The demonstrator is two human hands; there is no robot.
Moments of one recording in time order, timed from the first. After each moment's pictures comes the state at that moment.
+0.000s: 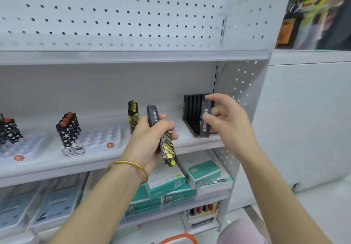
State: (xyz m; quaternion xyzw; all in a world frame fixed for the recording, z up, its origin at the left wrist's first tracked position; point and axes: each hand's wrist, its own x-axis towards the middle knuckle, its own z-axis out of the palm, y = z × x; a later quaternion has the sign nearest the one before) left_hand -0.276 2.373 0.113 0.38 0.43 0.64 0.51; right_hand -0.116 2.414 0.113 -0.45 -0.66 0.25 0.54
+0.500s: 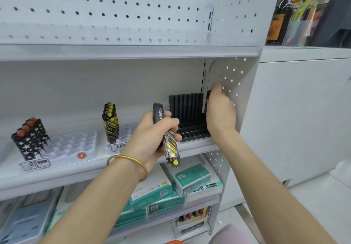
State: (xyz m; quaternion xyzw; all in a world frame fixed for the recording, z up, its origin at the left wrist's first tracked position) left_hand -0.246 2.407 0.116 0.42 0.45 0.57 0.54; right_hand -0.100 2.506 0.108 -0.66 -0.65 -0.13 0.35
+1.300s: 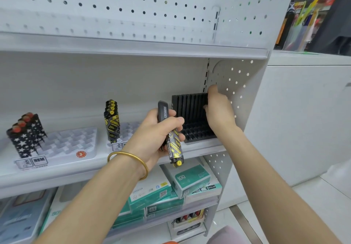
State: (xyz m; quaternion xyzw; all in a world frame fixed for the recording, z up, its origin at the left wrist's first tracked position) left_hand -0.253 2.413 0.115 0.45 0.44 0.54 0.56; right_hand -0.100 2.523 0.110 -0.65 -0.69 -0.10 0.30
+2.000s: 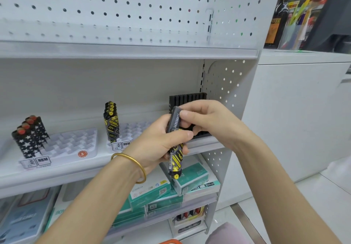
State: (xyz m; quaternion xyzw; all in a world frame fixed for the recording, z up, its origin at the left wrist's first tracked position) left_hand -0.250 2.406 0.110 0.59 0.40 0.45 0.54; right_hand -0.104 2.438 0.134 -0.38 -0.73 0.41 0.38
